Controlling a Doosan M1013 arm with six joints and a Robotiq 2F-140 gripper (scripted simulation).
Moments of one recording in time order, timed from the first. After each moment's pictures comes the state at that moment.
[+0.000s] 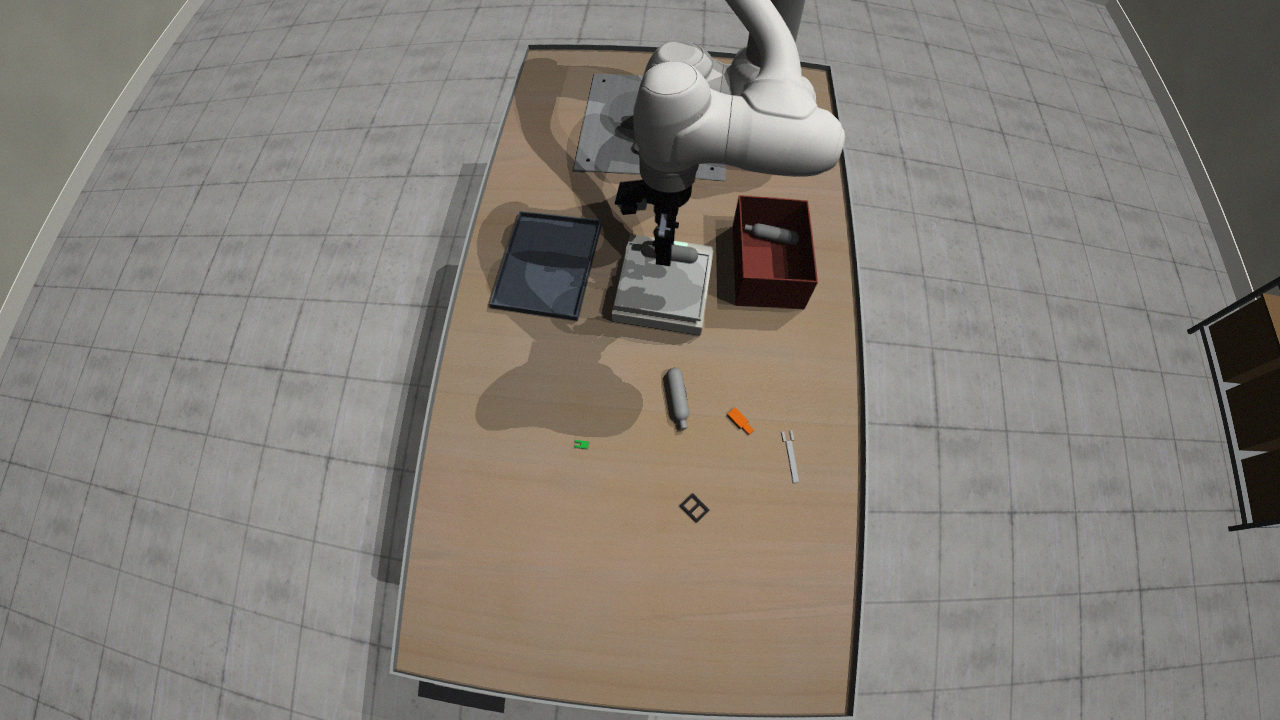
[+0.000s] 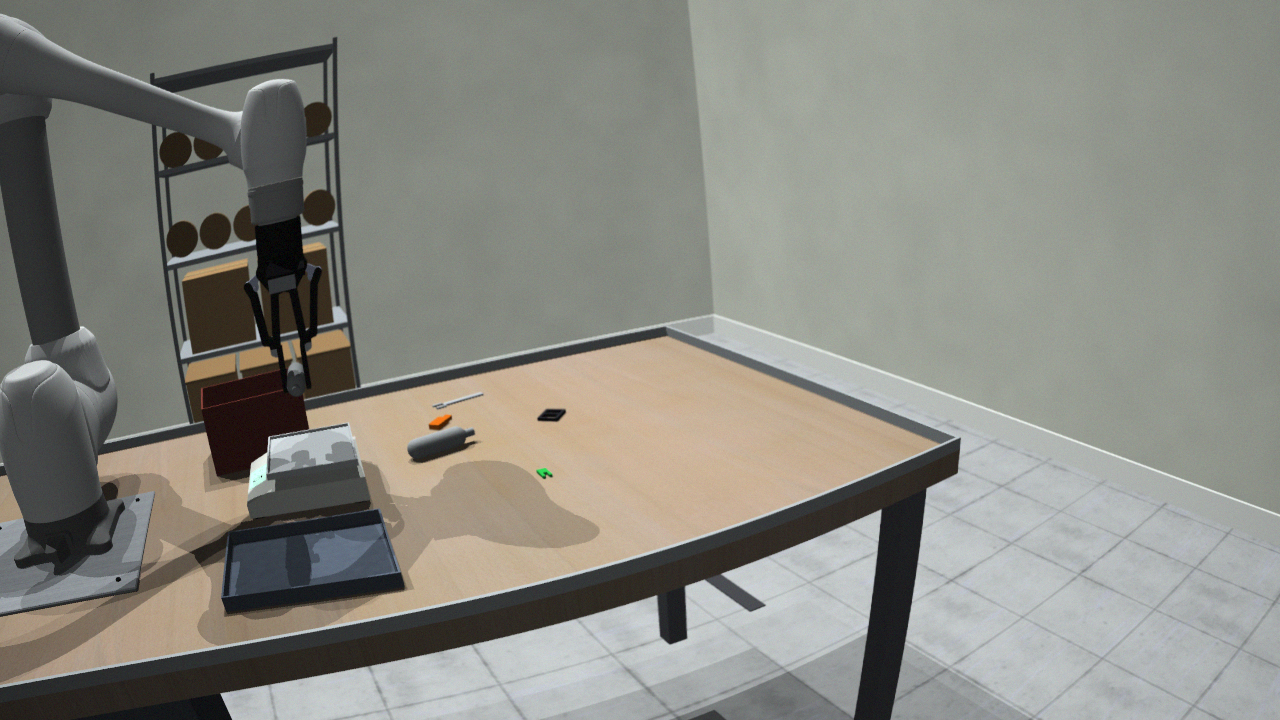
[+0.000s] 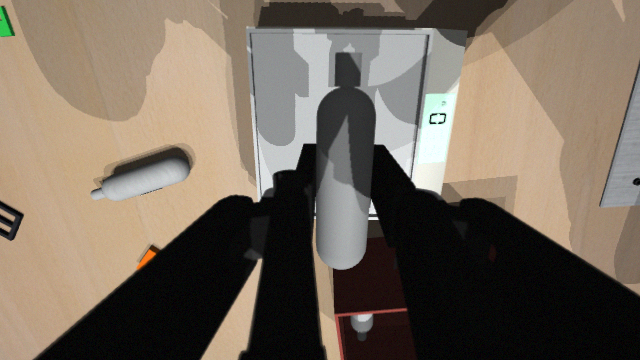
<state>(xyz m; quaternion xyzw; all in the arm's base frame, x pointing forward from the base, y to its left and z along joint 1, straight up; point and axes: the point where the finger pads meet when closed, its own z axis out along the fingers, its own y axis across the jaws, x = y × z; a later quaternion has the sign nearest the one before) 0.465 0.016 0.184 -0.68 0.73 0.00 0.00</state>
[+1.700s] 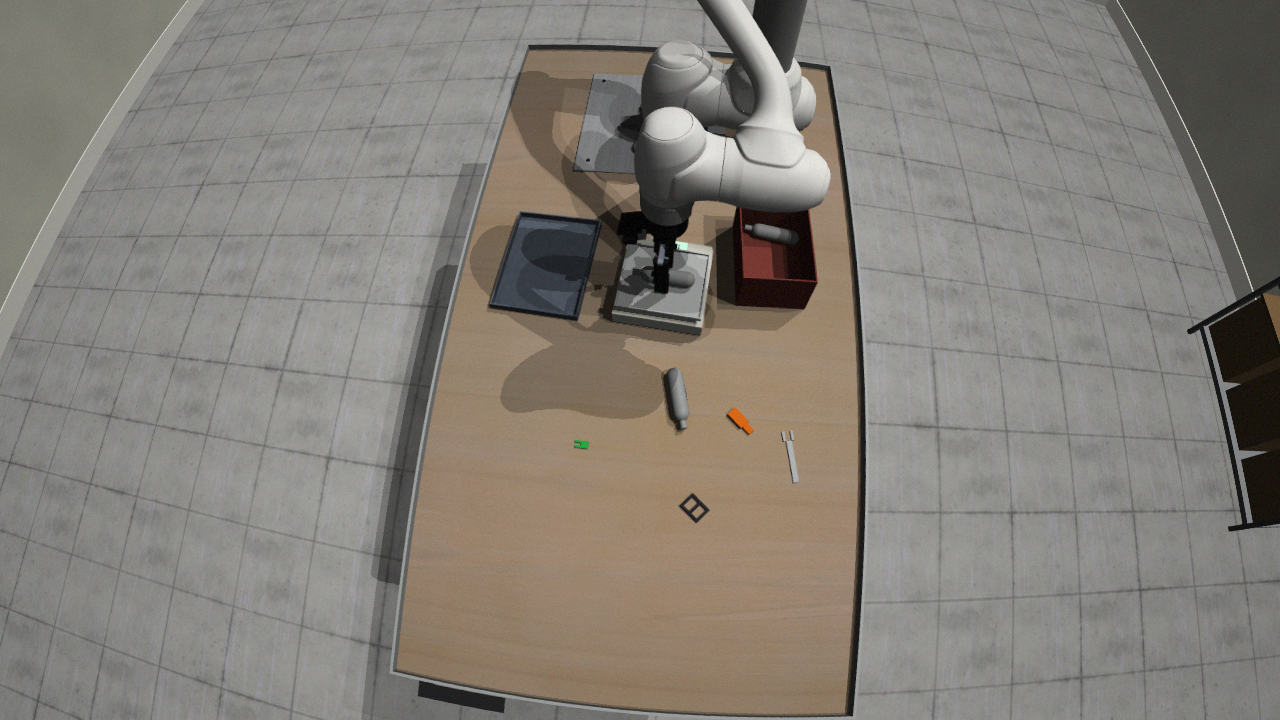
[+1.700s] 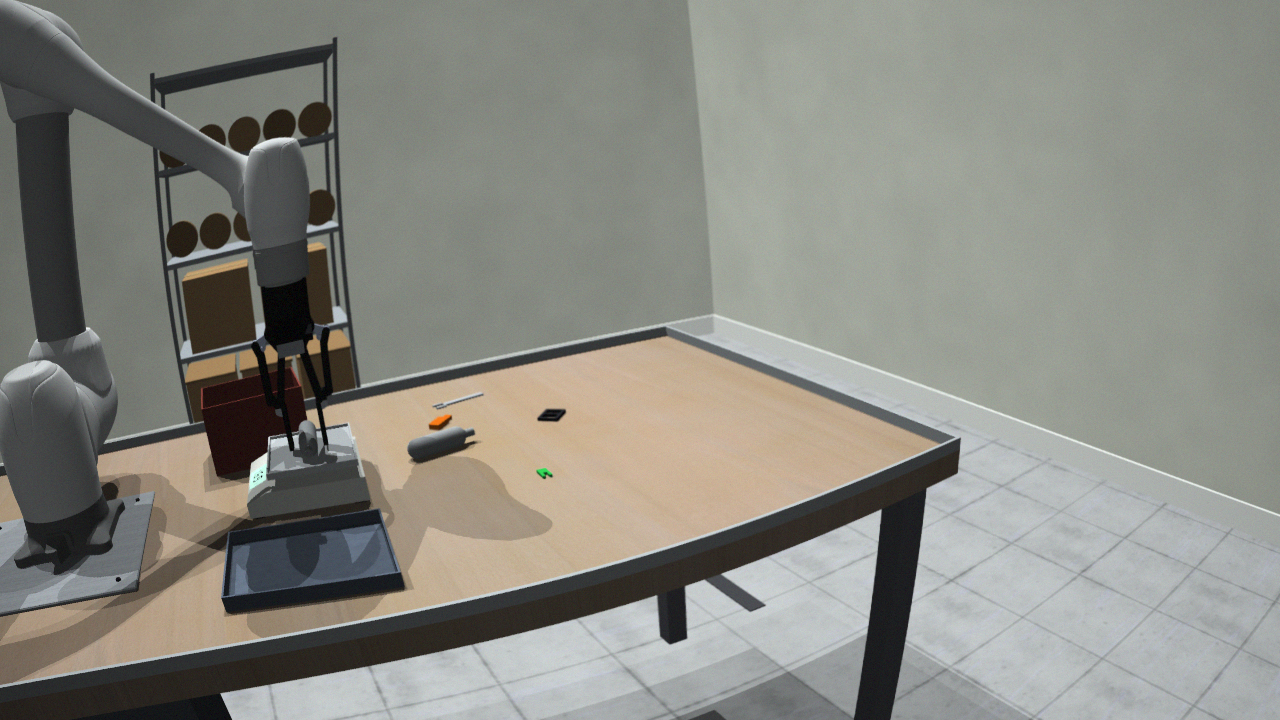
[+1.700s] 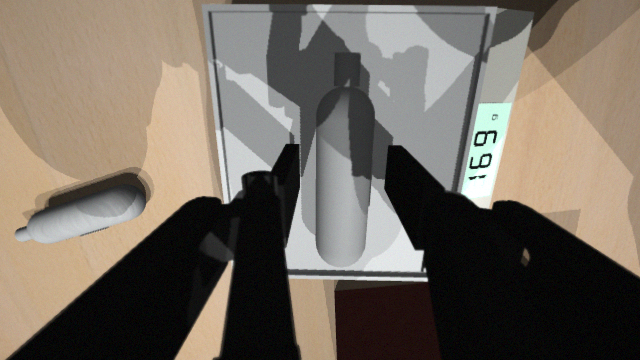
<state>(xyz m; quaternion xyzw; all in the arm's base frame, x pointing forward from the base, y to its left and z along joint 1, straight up) 0.466 0.017 0.095 -0.68 0.73 0.00 0.00</state>
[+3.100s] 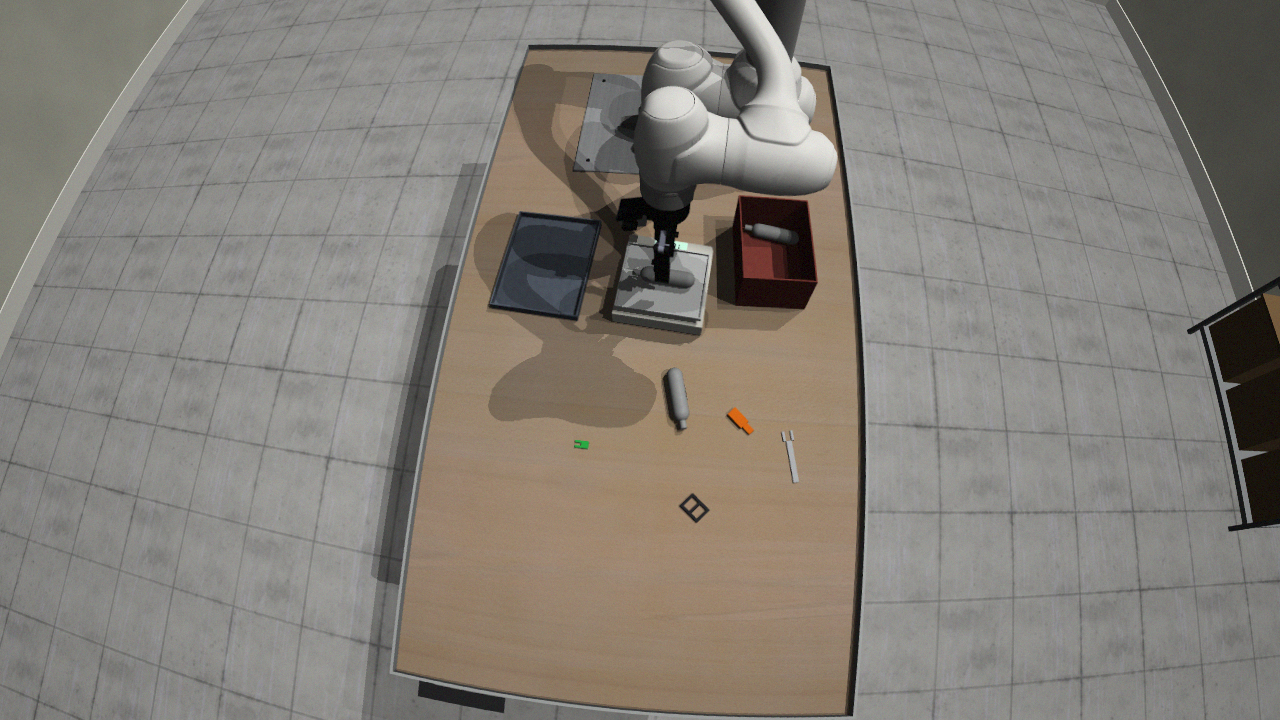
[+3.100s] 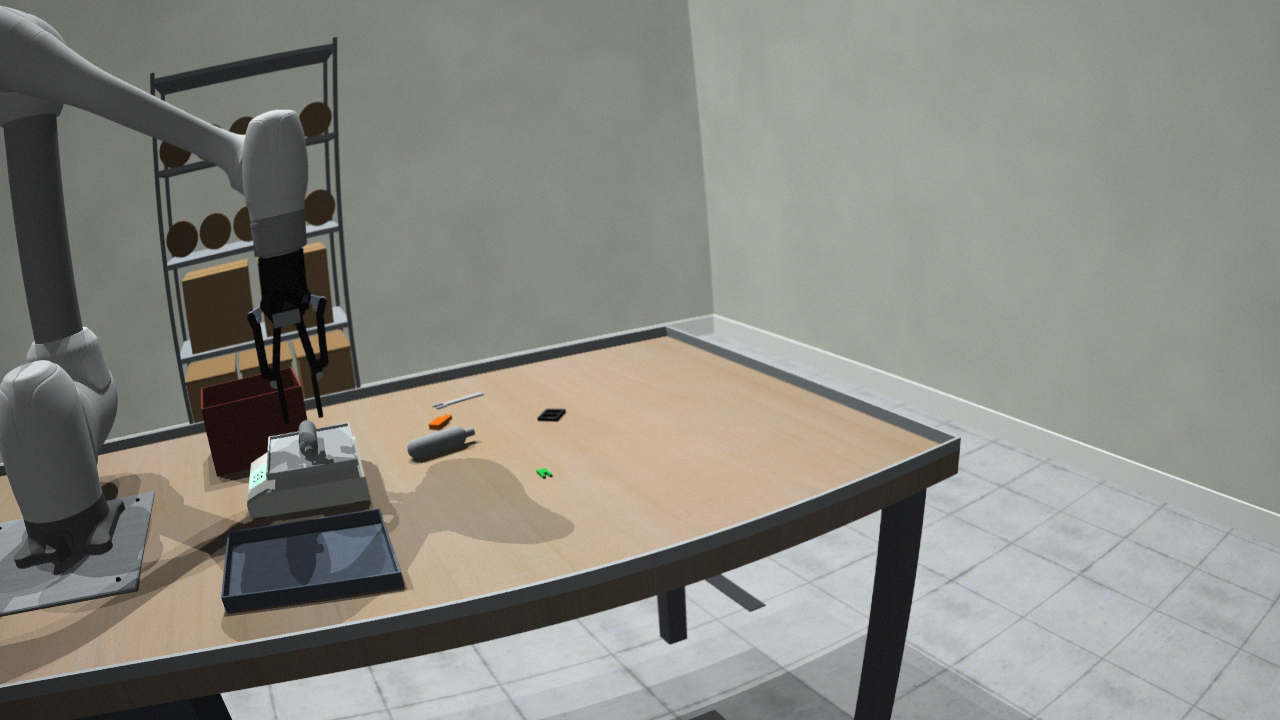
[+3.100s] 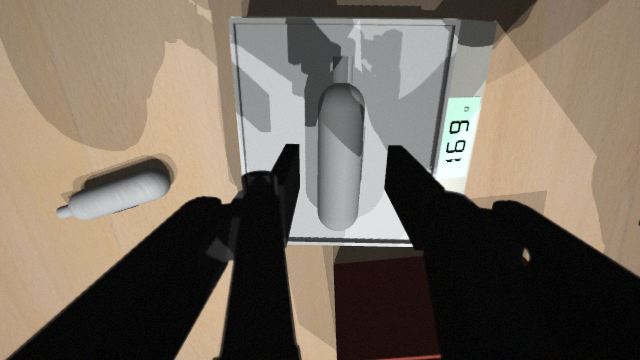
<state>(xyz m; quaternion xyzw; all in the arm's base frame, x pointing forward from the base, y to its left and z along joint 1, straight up) 0.466 0.017 0.137 -0.68 0.73 0.00 0.00</state>
